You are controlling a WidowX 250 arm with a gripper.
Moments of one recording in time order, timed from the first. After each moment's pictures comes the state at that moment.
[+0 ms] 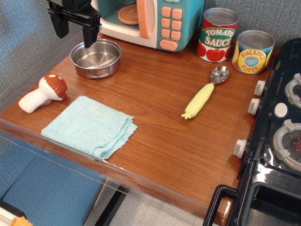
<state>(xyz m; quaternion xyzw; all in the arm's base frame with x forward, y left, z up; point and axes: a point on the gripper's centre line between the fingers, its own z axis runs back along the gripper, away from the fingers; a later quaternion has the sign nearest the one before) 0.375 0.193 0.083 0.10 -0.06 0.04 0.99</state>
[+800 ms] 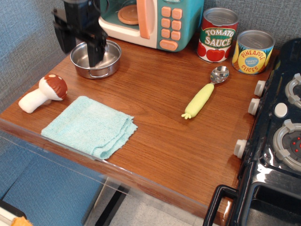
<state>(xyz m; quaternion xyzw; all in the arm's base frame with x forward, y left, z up) 0.323 0.143 0.083 0.10 -0.07 -0.04 0.99</state>
